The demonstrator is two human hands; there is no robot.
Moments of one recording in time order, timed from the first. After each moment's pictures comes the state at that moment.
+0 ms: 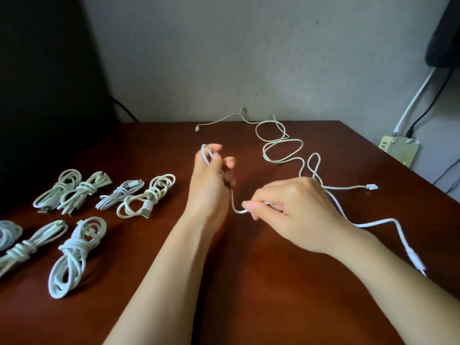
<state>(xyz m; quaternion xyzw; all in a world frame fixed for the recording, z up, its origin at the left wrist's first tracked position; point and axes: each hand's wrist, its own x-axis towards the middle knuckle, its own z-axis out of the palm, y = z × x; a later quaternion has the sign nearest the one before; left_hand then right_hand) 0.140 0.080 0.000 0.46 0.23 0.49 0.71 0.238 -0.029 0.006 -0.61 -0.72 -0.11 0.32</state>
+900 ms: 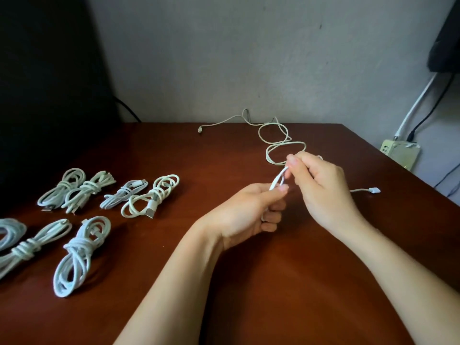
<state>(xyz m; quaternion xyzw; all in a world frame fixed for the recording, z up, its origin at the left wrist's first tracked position) 0.137 0.051 0.002 0.60 0.16 0.11 0.77 0.263 -0.020 0.004 -0.66 -0.55 -0.06 0.51</state>
